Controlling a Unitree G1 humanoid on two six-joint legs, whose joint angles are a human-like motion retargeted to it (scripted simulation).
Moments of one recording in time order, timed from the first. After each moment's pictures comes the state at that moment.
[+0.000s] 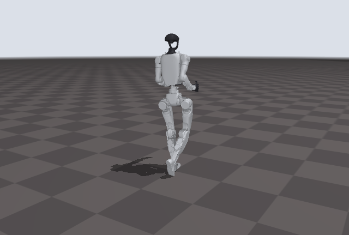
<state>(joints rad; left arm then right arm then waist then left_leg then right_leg) 0.09 0.07 -0.06 0.23 -0.27 -0.40 -0.31 0.40 -0.01 0.05 0.27 0.05 -0.58 0.17 -0.15 0.04 -0.04 -0.23 -0.06 0.10 0.35 -0.25 0.20 -0.15 0.12 -0.20 0.78 0.40 0.15</state>
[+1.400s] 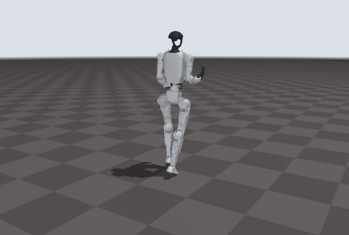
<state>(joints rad) 0.34 -0.04 -0.08 0.36 -0.25 -0.45 -0.43 0.05 0.00 0.05 0.18 0.36 -0.64 0.15 -0.10 -0.02 -0.21 -0.48 -0.03 0.26 0.49 0.12 0.06 -0.03 0.04 -0.04 0.12 0.19 -0.09</state>
